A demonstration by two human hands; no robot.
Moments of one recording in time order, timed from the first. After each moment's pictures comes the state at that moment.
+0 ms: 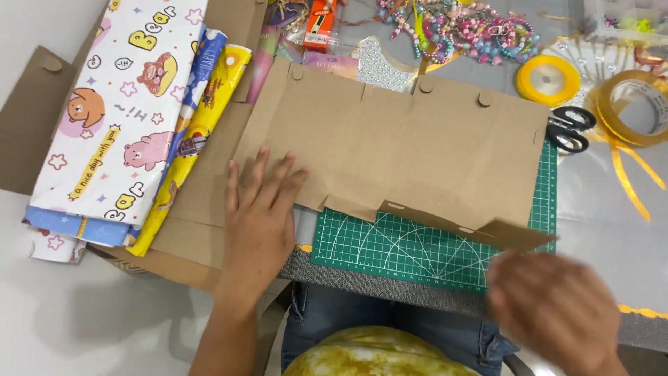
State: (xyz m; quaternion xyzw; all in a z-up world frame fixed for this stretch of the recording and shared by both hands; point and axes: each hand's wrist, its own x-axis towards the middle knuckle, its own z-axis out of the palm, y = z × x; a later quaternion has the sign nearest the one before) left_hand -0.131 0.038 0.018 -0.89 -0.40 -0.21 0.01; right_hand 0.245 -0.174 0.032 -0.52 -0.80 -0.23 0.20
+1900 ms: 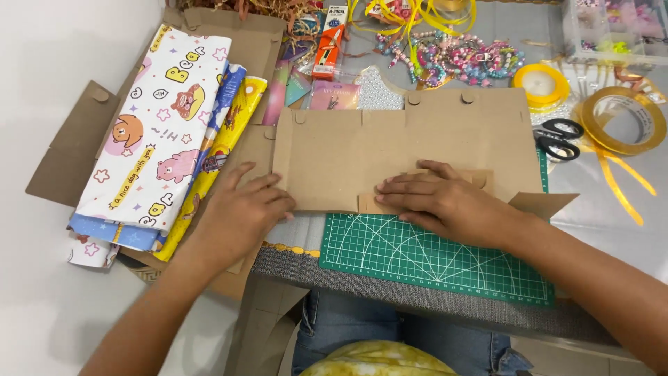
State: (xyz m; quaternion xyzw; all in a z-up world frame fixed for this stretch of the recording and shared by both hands) left_hand -0.186 0.105 0.027 -0.97 -0.19 -0.11 0.06; right_hand 0.233 -0.002 0.017 -0.36 -0.91 0.10 0.20
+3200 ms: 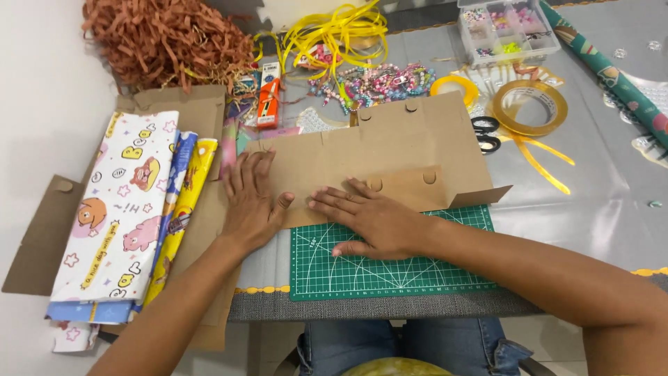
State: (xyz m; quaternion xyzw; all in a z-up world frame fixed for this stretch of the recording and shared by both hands) left_hand -0.083 0.161 -0.014 -0.92 -0.36 -0.17 -0.05; right_hand 0.192 0.002 0.012 -0.46 -0.87 0.13 0.09
